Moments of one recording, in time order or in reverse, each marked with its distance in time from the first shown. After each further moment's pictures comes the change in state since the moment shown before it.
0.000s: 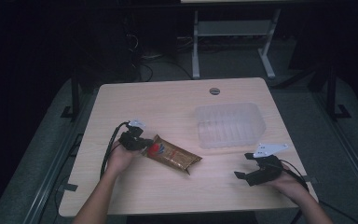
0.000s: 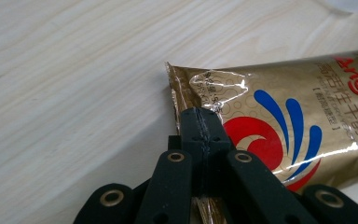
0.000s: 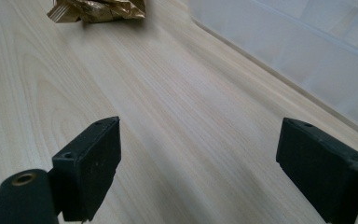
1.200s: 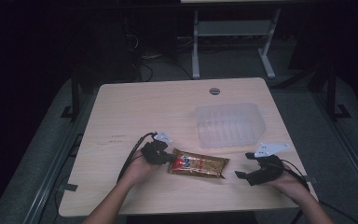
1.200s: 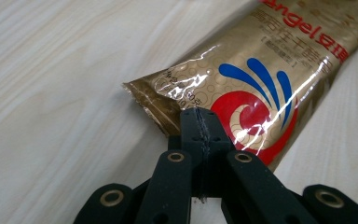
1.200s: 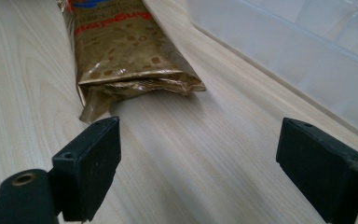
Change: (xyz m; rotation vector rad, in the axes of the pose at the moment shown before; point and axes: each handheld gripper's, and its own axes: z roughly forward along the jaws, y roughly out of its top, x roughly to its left) left arm -0.084 0.012 0.022 0.072 -0.176 0.175; right arm 0.000 0.000 -0.003 -0.014 -0.001 0.005
